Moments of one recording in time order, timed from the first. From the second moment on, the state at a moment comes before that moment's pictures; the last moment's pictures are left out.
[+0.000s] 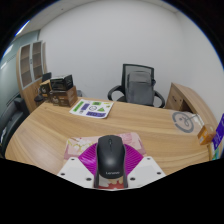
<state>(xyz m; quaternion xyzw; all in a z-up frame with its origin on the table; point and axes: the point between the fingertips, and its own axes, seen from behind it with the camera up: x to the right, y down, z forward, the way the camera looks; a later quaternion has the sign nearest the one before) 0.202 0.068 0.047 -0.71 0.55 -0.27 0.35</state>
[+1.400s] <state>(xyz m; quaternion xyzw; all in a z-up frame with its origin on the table) -0.177 -0.035 0.245 -0.63 0.63 -0.33 0.31</state>
